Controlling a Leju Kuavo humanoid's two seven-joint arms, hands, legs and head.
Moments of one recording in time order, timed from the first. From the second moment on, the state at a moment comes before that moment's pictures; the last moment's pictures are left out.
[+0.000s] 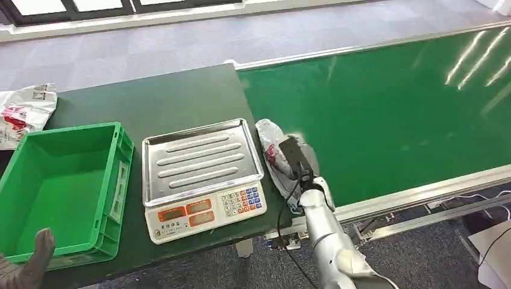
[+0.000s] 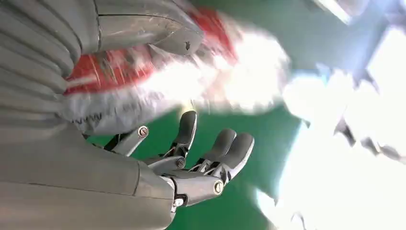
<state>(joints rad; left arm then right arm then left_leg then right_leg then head) 0.15 -0.16 -0.02 -1.90 -0.25 0.11 -0.70 -0.37 0.15 -0.33 -0.86 0.72 -0.26 -0.53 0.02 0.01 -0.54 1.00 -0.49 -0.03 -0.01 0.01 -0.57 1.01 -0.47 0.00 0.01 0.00</state>
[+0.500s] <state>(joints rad) 0.15 -0.20 -0.02 -1.89 -0.29 0.11 -0.70 -0.12 0.23 -0.20 -1.62 0.73 -0.70 -0.53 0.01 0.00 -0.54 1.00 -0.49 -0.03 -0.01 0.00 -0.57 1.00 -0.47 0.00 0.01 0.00</state>
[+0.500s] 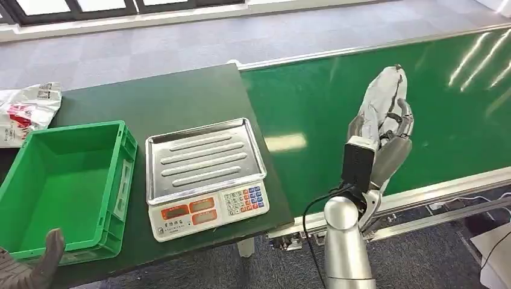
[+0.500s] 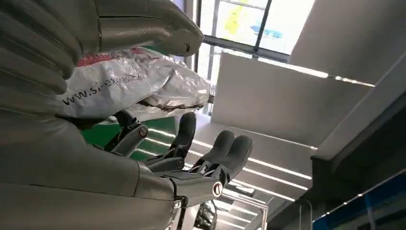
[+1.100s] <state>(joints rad) 0.11 -0.20 -0.07 -1.83 -0.27 0.10 -0.70 -0.28 0.24 0.11 -1.38 0.91 -0.59 -0.41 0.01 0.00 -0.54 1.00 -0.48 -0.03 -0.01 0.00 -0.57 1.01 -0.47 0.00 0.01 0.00</state>
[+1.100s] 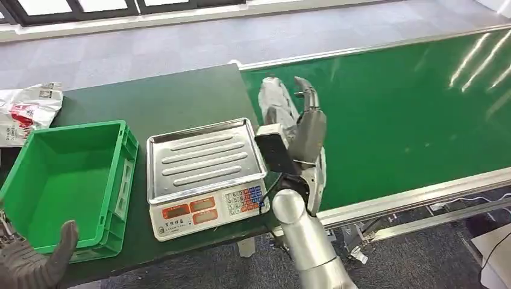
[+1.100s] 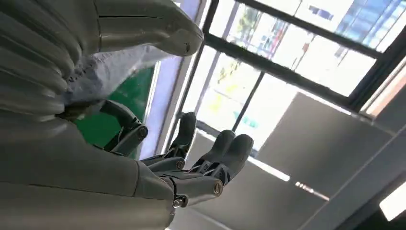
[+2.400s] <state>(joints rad) 0.13 -0.15 -0.12 -1.80 -0.26 0.17 -0.70 -0.37 0.28 0.30 -1.27 0.77 -0.70 -0.59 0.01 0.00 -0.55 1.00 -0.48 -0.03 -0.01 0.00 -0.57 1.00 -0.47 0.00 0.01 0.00</state>
